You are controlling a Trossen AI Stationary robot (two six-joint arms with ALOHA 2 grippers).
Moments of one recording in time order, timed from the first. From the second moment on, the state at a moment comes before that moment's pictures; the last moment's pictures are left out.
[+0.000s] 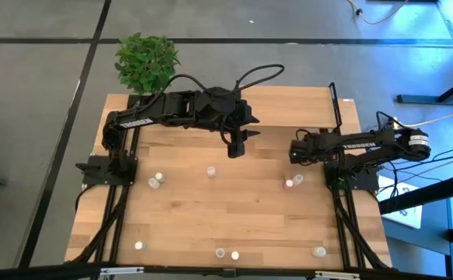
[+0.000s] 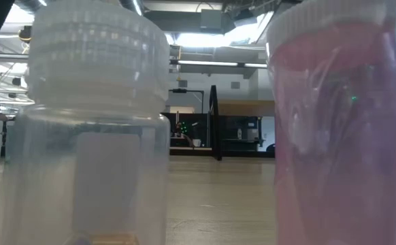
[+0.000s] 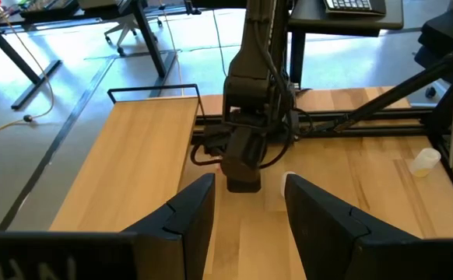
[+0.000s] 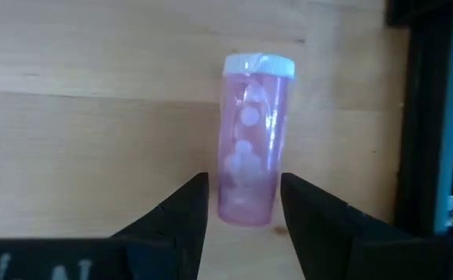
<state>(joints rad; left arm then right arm) 0.02 1.88 2.33 -0.93 -0.14 0.06 -0.24 1.22 0.46 -0.84 0.29 1.30</state>
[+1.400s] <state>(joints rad) 0.01 1.88 2.33 -0.95 -0.14 0.06 -0.10 1.22 0.58 -0.77 0.36 0.99</state>
